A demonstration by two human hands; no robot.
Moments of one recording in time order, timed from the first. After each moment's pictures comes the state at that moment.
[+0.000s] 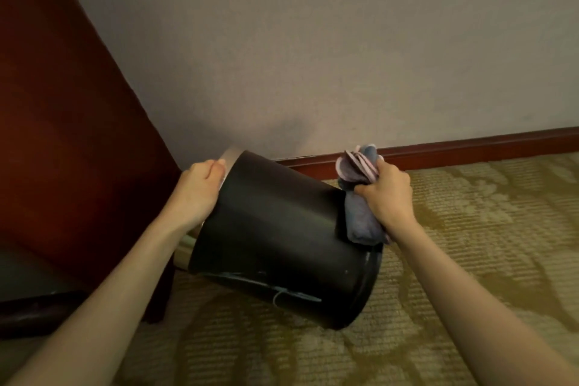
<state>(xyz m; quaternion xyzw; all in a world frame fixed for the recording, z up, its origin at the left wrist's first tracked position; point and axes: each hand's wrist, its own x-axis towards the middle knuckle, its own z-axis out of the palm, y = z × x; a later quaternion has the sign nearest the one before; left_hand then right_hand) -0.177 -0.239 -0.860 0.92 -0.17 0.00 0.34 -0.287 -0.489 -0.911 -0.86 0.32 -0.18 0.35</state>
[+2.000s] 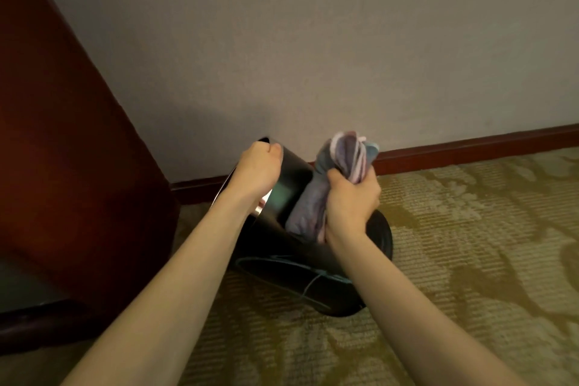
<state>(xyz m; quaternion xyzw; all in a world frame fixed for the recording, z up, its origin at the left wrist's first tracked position) -0.215 -0.345 -0.830 0.89 -0.19 -0.03 0.41 -0.299 -0.432 -0.878 -0.53 0.39 -0.41 0.63</state>
